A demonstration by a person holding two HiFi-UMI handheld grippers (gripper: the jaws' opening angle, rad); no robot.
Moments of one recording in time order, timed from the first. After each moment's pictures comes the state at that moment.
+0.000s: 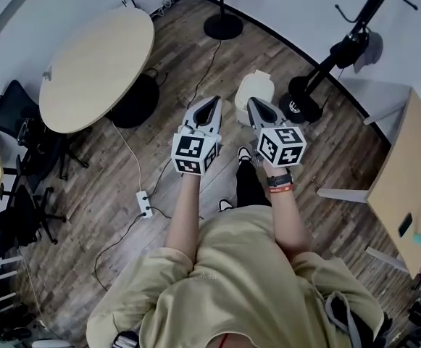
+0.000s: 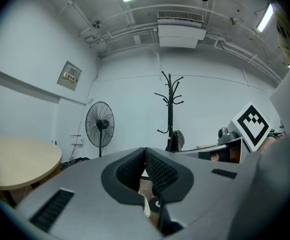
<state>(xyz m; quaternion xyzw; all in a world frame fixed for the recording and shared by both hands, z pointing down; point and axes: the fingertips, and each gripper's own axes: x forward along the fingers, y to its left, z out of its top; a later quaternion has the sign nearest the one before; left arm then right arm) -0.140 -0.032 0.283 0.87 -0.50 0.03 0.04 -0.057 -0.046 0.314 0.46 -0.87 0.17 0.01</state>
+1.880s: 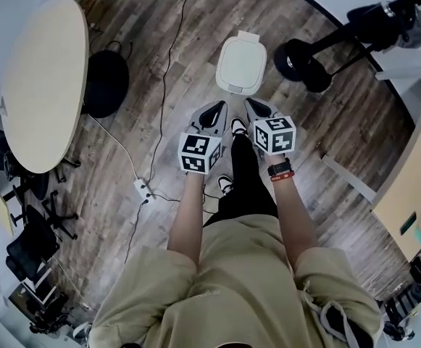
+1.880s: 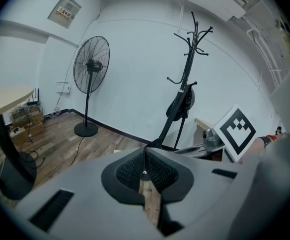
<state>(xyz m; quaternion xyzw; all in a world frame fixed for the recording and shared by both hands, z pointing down) -0.013 -0.300 0.578 0.86 -0.42 0.17 0.24 0.050 -0.304 0.638 0.45 -0.80 0.36 0.18</state>
